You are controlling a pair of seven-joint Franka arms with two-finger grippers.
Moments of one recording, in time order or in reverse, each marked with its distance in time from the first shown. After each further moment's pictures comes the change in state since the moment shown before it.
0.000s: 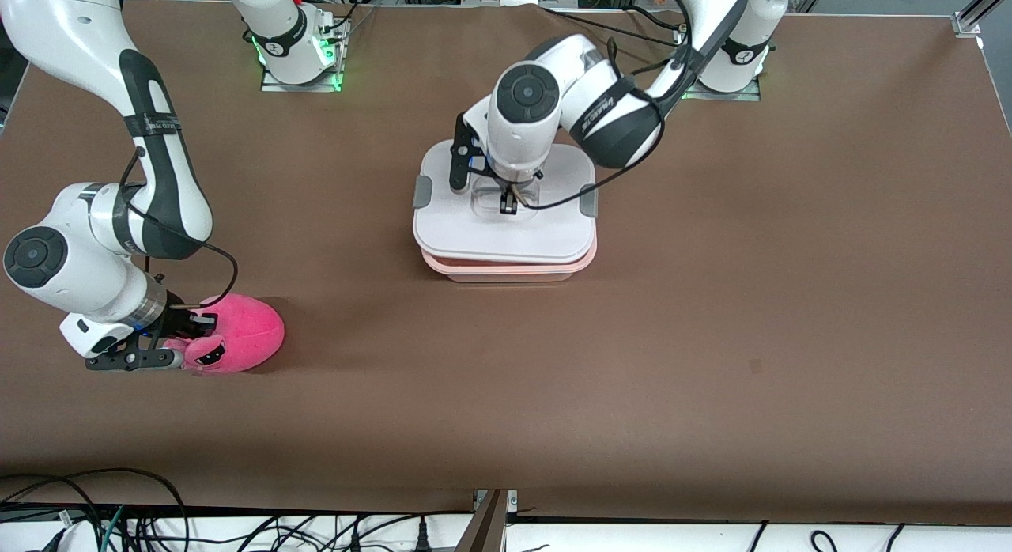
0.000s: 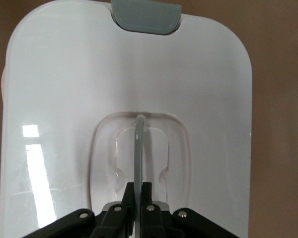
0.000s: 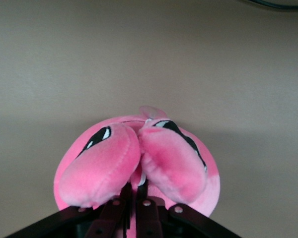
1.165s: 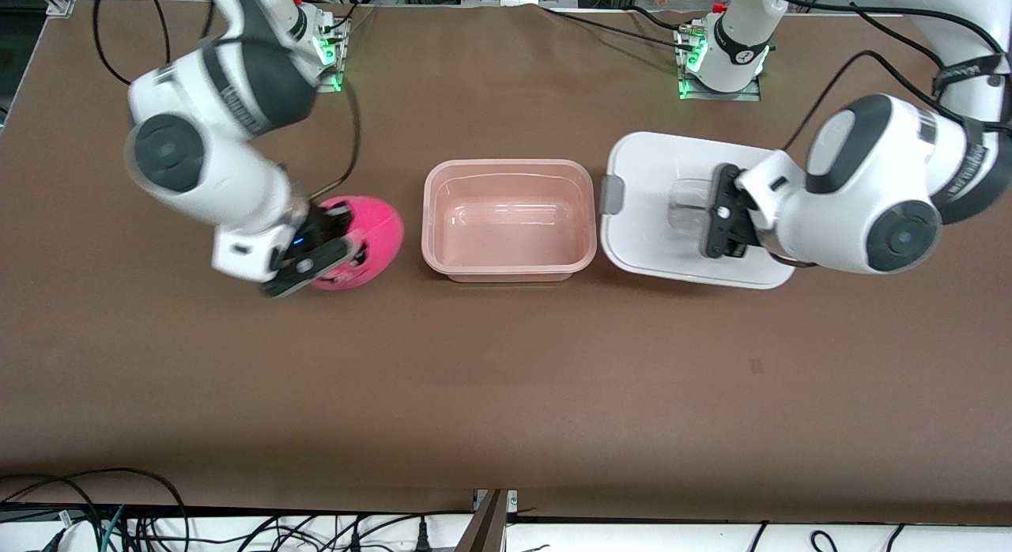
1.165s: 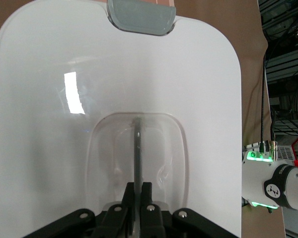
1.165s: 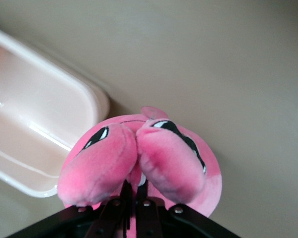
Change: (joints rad) left arm 0.591 -0.068 0.020 0.033 -0.089 -0.510 0.584; right arm 0.038 -0.151 0.517 0.167 -0.084 -0.530 -0.002
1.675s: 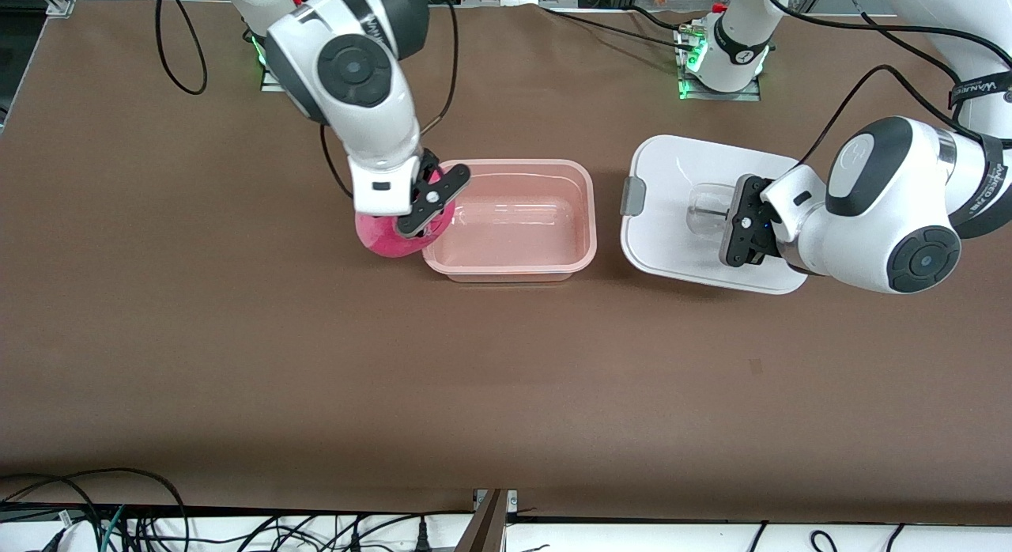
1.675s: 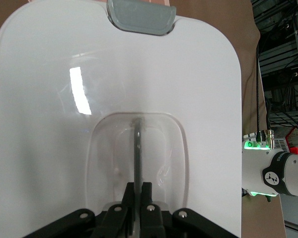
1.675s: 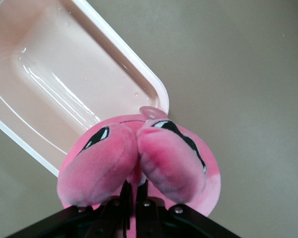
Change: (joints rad) left arm 0.018 0.017 -0.004 0.000 0.011 -0.010 0.045; right arm 0.186 0.009 0.022 0.000 -0.122 -0.028 0.002
